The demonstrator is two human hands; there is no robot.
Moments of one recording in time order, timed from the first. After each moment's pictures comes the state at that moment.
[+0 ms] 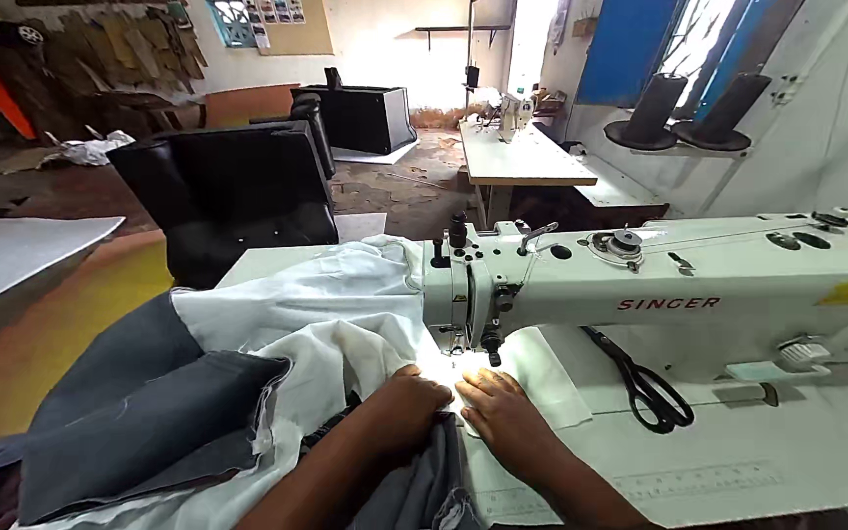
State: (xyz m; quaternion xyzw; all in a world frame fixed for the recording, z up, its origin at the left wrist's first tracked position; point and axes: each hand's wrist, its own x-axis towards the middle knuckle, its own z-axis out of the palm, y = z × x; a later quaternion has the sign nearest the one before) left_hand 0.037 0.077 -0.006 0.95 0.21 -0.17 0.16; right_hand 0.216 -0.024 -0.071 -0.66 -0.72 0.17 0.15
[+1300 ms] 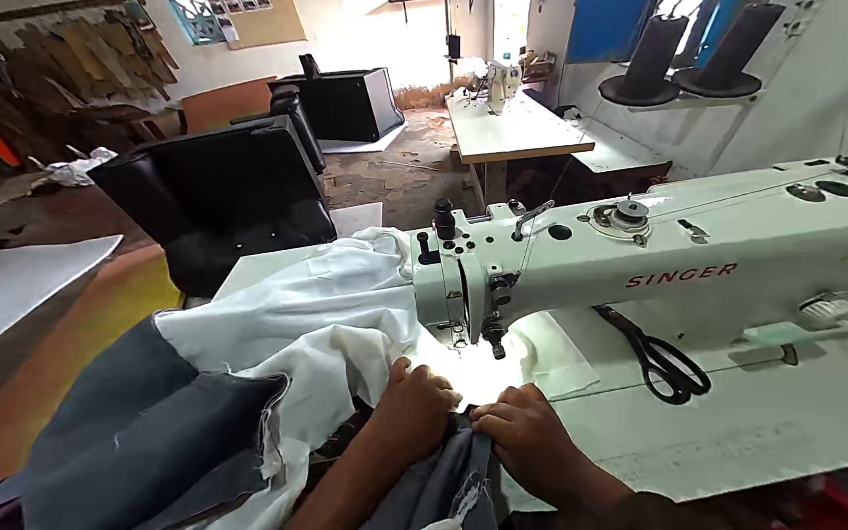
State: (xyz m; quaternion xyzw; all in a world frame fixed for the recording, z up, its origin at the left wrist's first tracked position) left_hand 0.043 0.063 -0.001 0.93 0.28 -0.17 0.16; right_hand 0.208 -0.048 -0.105 -0.54 -0.76 -0.13 0.34
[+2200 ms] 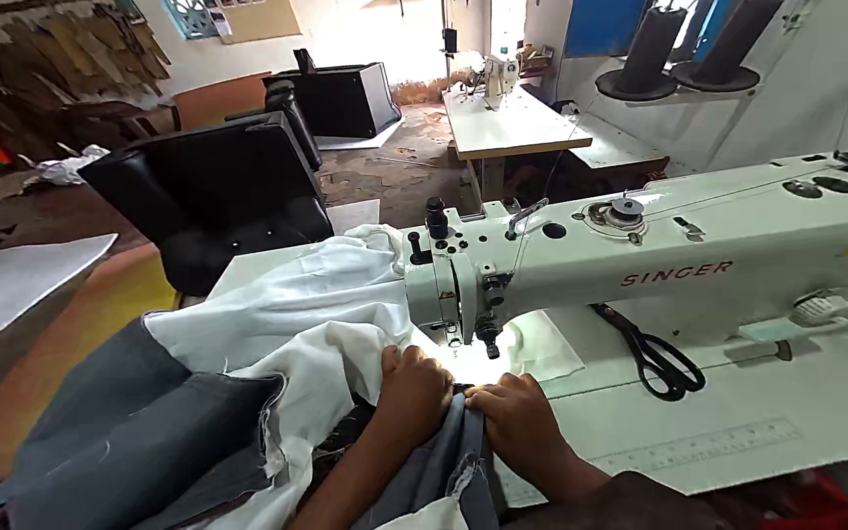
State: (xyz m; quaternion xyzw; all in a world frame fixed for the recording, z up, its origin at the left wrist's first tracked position) left_hand 0.065 0.064 0.000 0.90 0.39 -0.16 0.13; right_hand 0.198 -0.037 -0.101 -0.64 -0.68 -0.09 0.34
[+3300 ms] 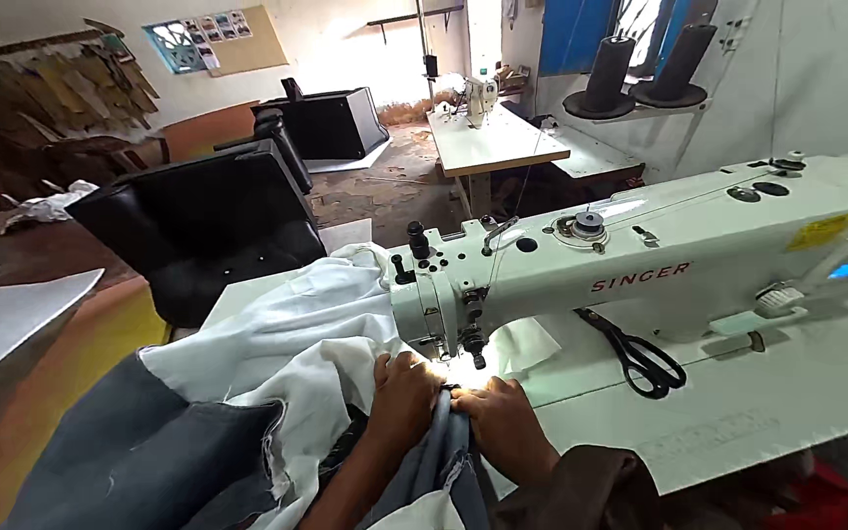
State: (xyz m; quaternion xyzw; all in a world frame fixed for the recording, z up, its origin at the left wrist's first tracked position) left_hand 0.059 0.073 -0.019 0.92 0.38 -0.05 0.08; right_hand 0.190 -0.028 -0.083 -0.70 -0.66 0.05 0.26
